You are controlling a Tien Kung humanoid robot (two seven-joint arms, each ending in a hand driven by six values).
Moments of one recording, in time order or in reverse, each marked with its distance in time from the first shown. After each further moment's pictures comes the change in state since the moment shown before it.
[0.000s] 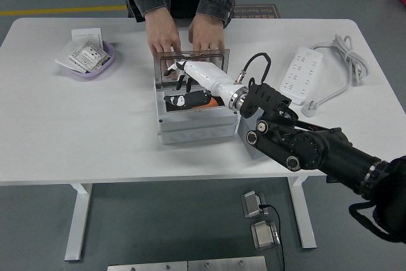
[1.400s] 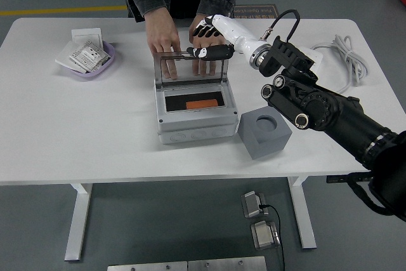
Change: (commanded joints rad) left arm -0.010 0.006 -0.010 0.000 0.012 0.001 0.007; right arm 0.141 0.042 0.124 -0.255 0.029 0.065 -0.005
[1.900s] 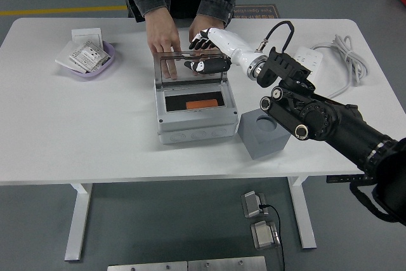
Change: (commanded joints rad) left arm 0.004 -0.005 0.011 0.000 -0.010 0.000 -0.008; right arm -0.041 -0.032 -0.041 0.085 -0.030 -0.015 0.002
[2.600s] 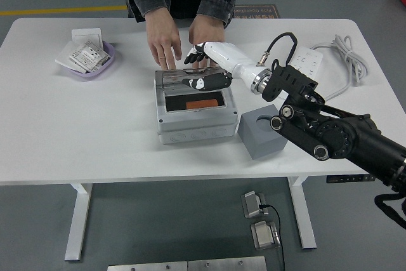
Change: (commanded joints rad) left arm 0.006 -0.004 0.035 0.000 -0.030 0.002 -0.013; right arm -0.089 -0.140 -0.061 0.294 -0.028 -0.020 -0.028
